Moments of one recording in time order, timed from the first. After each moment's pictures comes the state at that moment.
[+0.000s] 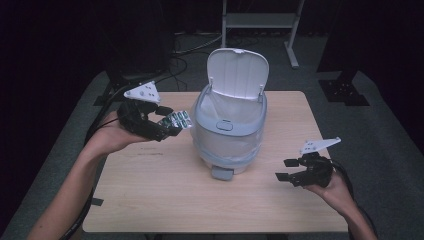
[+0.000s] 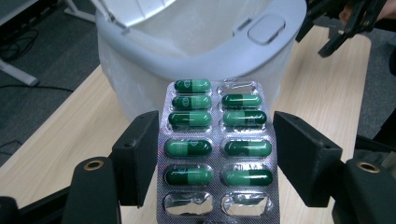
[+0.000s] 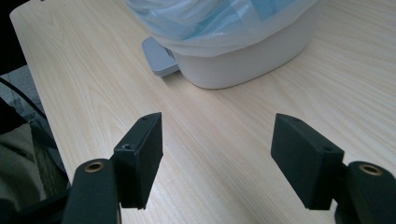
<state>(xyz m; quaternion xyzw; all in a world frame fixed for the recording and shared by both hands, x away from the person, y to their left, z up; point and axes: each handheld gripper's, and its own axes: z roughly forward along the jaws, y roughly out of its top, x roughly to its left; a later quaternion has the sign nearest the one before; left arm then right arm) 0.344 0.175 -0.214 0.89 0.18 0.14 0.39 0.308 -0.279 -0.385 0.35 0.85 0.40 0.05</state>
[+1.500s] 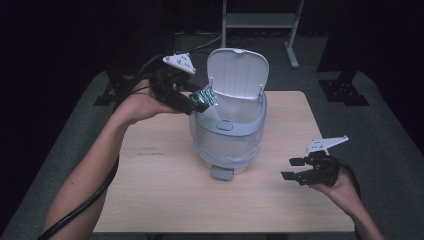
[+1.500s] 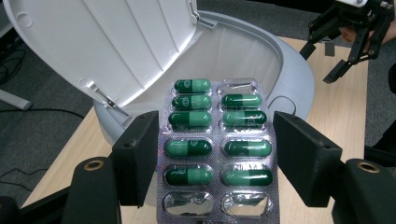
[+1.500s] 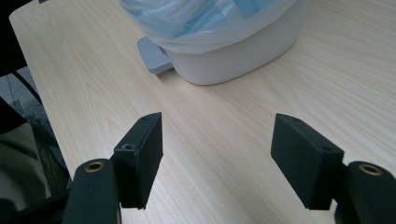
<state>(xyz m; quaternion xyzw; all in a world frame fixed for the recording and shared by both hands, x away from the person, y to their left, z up) 0.389 0.110 -0.174 0.91 0.13 0.14 0.37 0.308 -0.293 -0.379 0.35 0.85 0.40 0.05</state>
